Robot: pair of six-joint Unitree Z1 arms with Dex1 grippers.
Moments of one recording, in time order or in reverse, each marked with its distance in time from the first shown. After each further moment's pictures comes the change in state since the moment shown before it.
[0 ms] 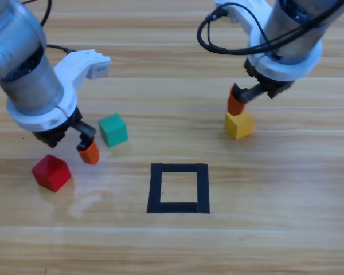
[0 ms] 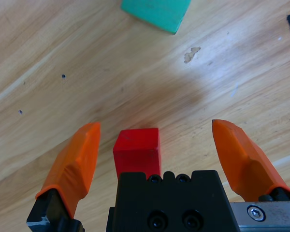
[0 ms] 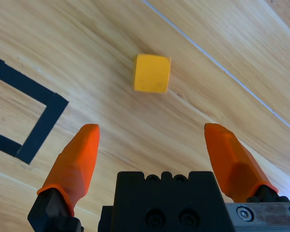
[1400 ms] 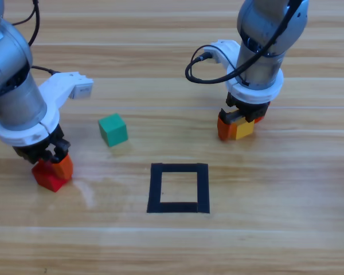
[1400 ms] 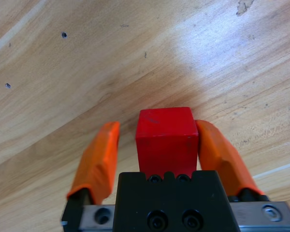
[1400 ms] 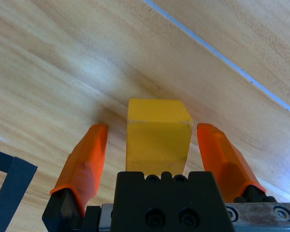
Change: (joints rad) arm 0 0.078 0.035 0.075 -0.011 -0.017 0.057; arm 1 -0.103 0.347 -0.290 0.118 0.135 0.002
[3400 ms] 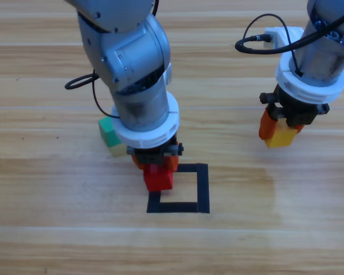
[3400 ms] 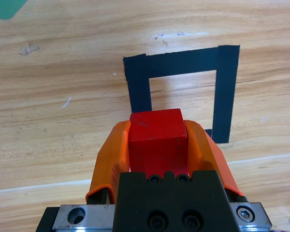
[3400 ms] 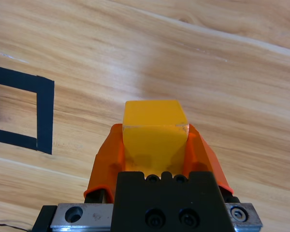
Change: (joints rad) arm 0 -0.396 0.191 -0.472 0.231 0.017 -0.873; arm 1 -0.023 -0.344 0.423 -0.103 0.086 0.317
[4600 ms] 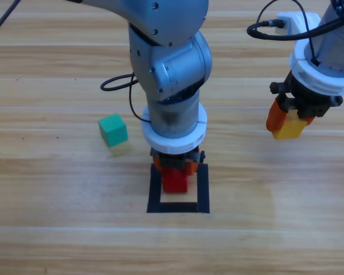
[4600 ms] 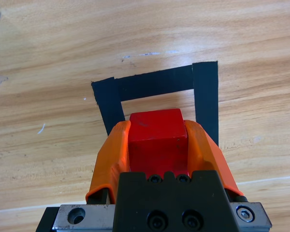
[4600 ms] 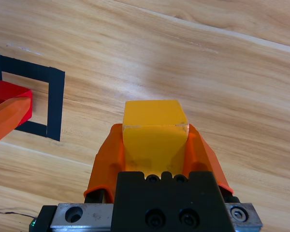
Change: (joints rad) arm 0 -0.050 0.141 -0.193 0.100 0.063 0.034; arm 1 0.003 -0.086 0.038 0.000 -0.004 0.009
